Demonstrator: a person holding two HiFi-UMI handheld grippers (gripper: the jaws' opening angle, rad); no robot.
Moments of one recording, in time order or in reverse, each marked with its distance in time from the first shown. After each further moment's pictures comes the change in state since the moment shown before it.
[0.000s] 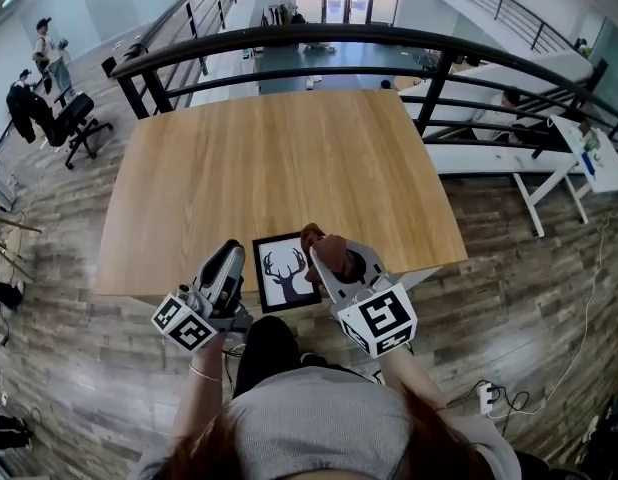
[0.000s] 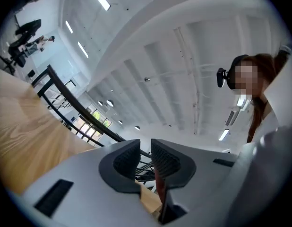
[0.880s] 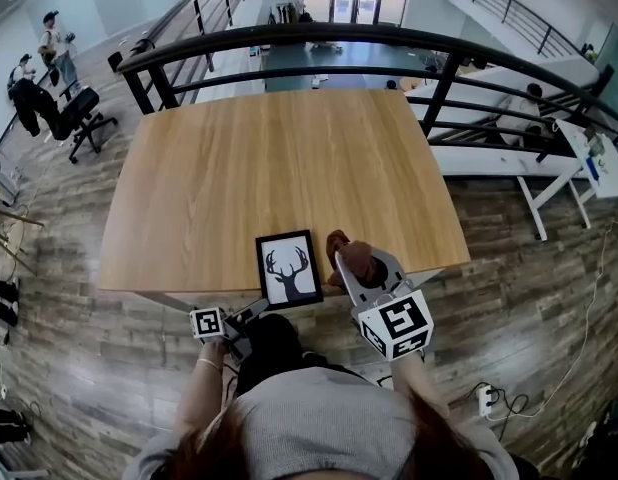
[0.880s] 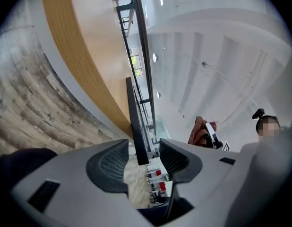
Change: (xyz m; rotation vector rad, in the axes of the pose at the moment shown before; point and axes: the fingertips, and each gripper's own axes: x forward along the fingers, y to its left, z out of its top) left arm -0.107 0.095 -0.223 -0.862 0.404 0.078; right arm -0.024 -0.019 -0.026 0.021 0.068 -0.065
